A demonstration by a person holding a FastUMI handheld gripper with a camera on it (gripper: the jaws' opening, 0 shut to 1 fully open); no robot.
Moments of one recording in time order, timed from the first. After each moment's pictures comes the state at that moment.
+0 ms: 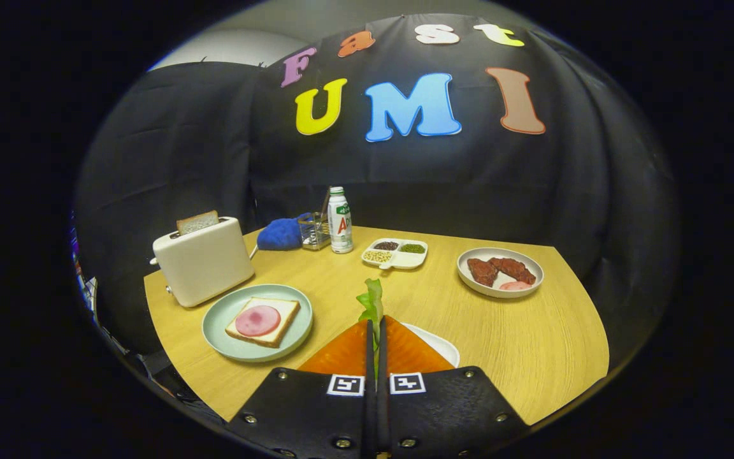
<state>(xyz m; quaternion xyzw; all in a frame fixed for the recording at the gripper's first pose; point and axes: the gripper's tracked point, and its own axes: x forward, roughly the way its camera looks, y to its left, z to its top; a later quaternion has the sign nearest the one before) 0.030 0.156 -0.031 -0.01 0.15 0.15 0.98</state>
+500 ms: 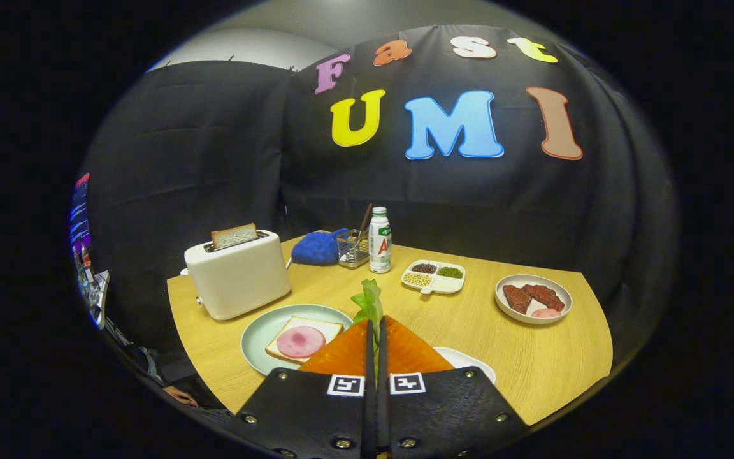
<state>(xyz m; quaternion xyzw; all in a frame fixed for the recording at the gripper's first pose) 0.024 0.217 0.005 -0.03 0.12 0.21 0.97</state>
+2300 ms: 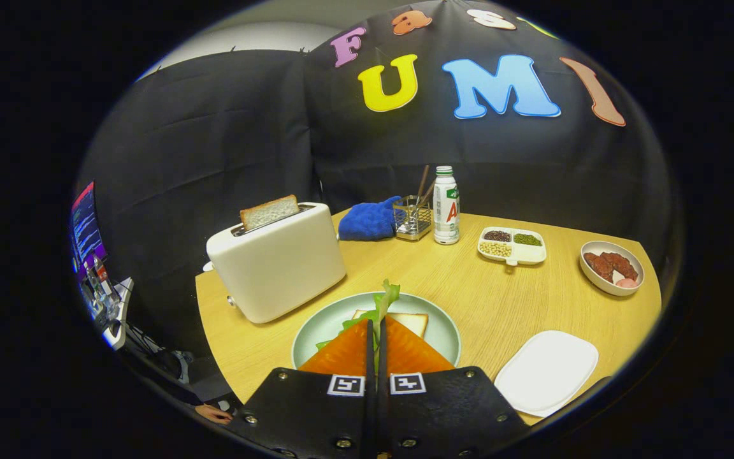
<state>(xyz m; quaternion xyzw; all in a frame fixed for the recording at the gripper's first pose) 0.041 0.322 -0.057 0.00 0.20 0.26 0.94</state>
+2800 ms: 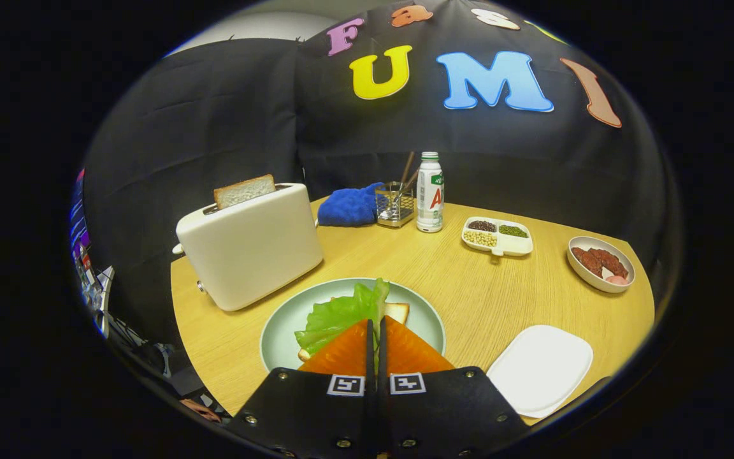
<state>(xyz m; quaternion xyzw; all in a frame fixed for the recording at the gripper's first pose) 0.058 0.314 -0.088 -0.03 0.22 0.23 0.95</state>
